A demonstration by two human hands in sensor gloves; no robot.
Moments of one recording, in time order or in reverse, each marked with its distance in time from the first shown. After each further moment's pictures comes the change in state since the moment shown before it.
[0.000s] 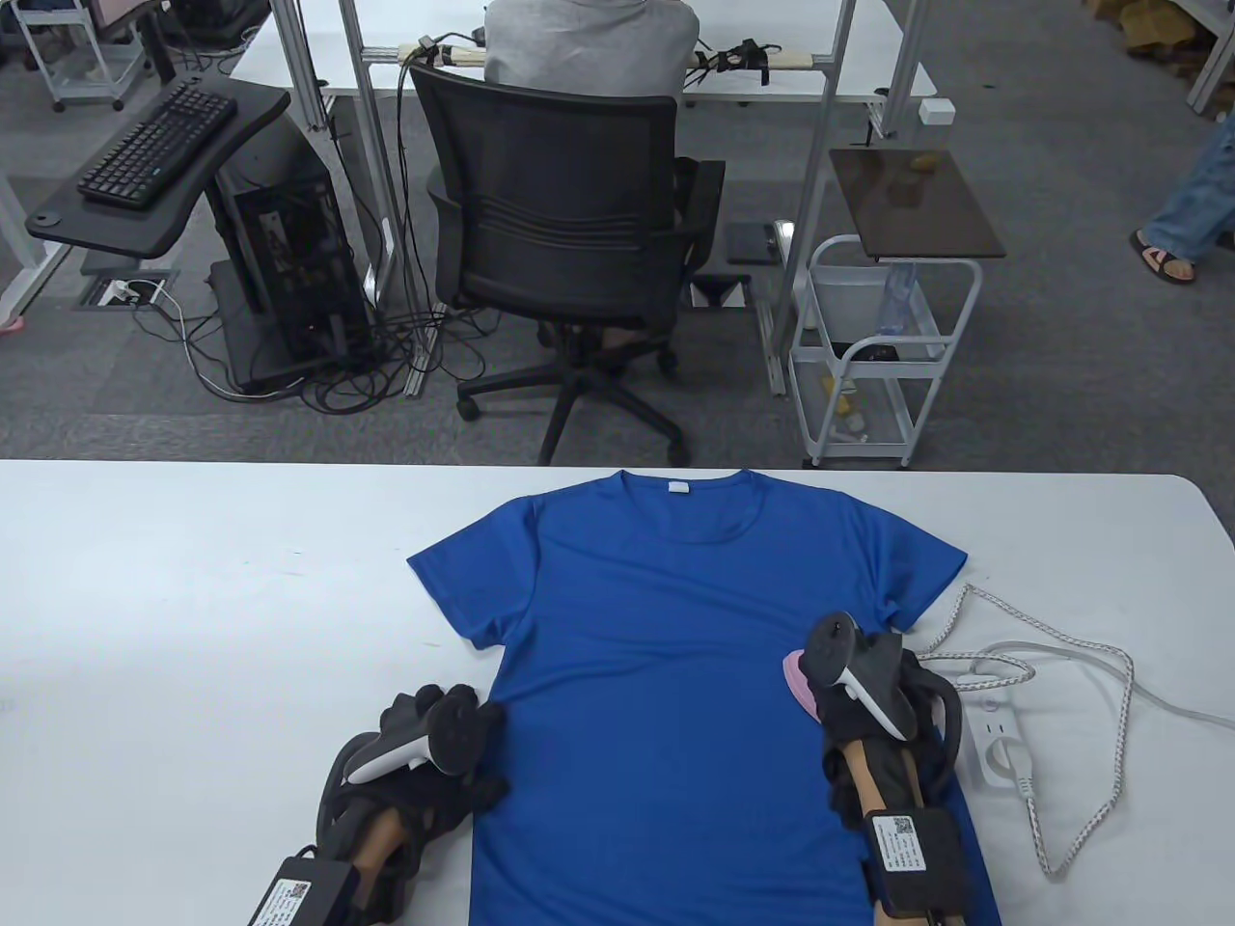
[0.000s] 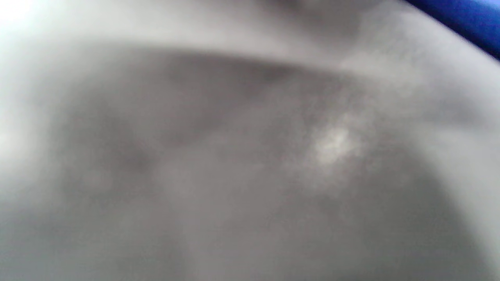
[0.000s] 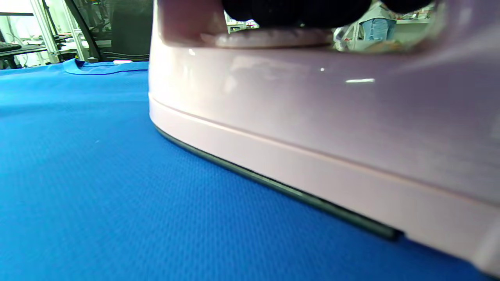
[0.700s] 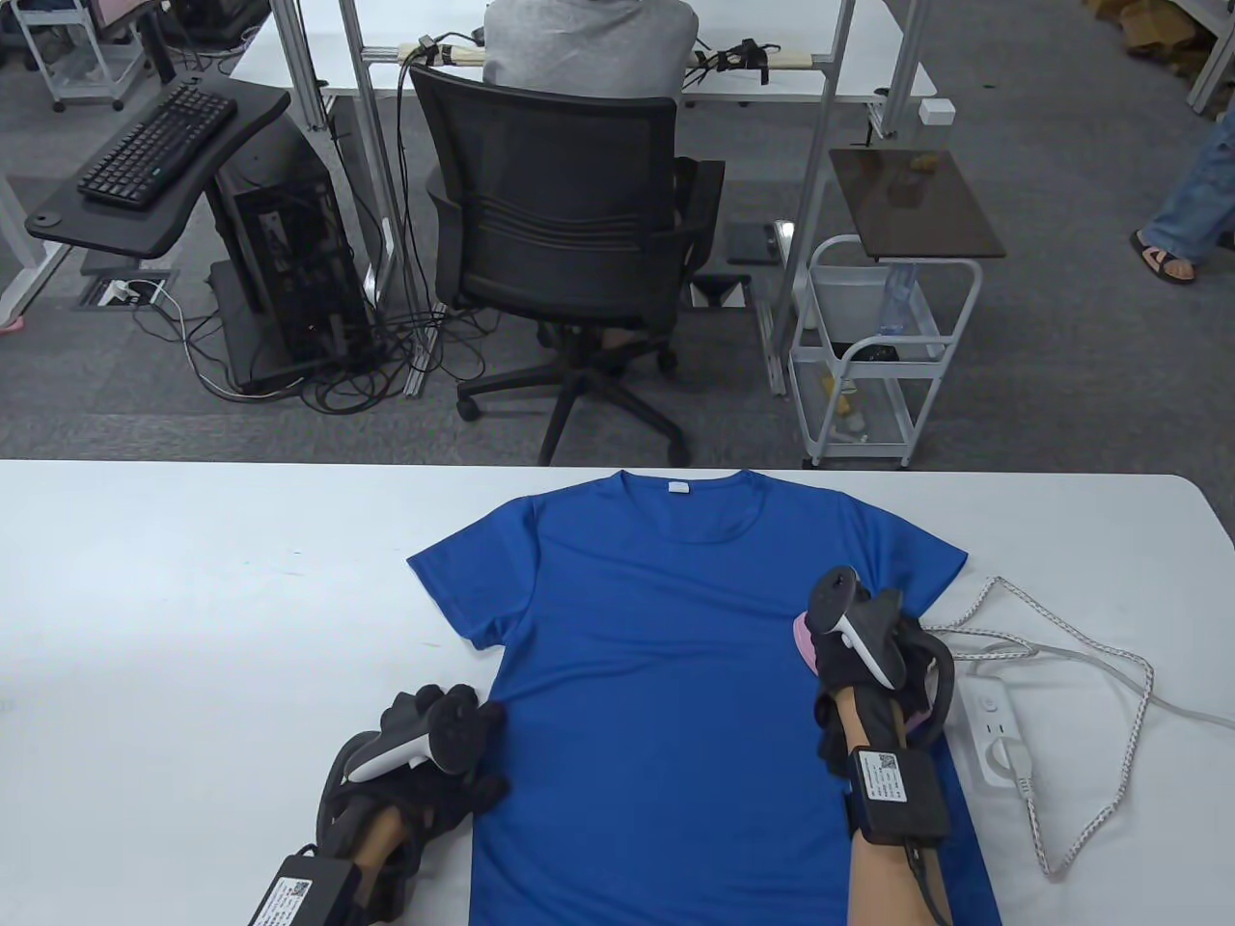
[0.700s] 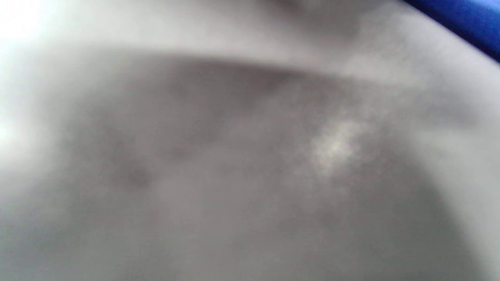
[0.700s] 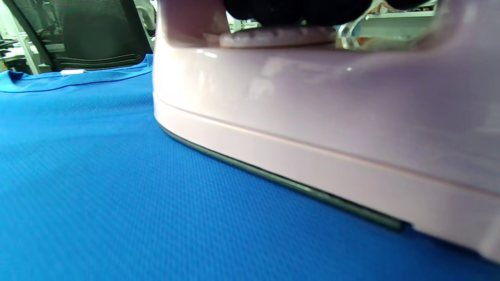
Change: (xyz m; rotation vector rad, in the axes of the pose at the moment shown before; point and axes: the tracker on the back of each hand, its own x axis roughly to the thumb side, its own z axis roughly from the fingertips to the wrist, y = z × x) left_hand 0.000 0.001 0.000 -0.005 0.003 -0.004; right_hand 0.006 -0.005 -0.047 0.016 0.131 -0.035
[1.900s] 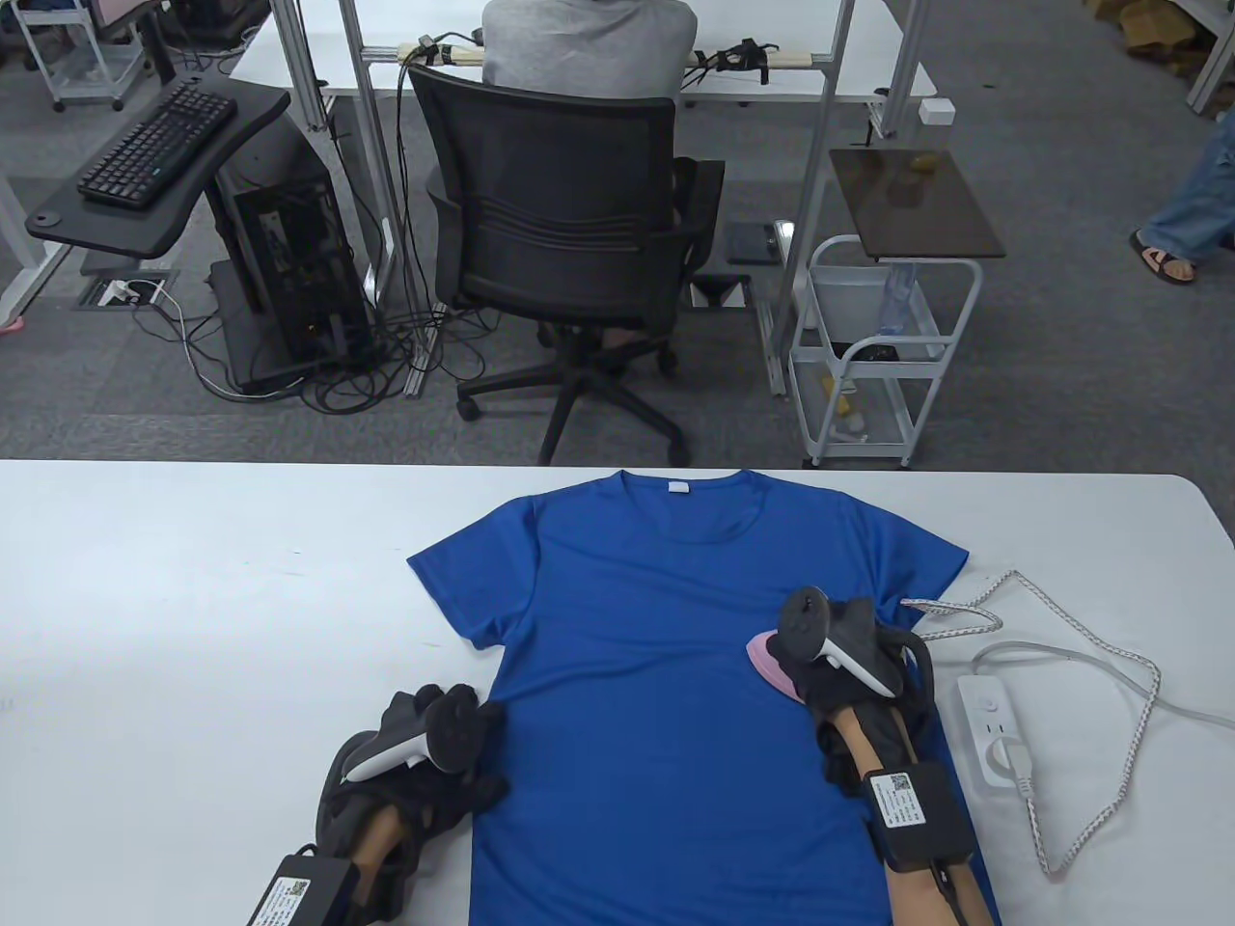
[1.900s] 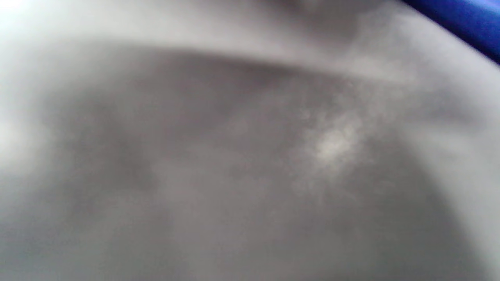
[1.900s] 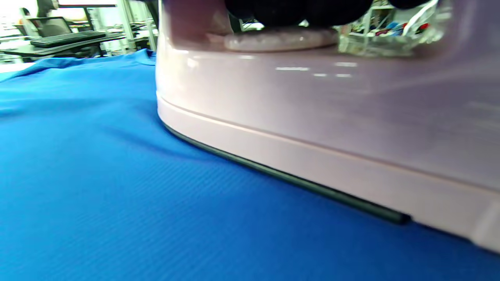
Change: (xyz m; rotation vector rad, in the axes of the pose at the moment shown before) left_hand -0.002 0.000 -0.001 0.003 -0.007 0.012; right_hand 0.017 0.002 0.033 0.058 -0.415 0.049
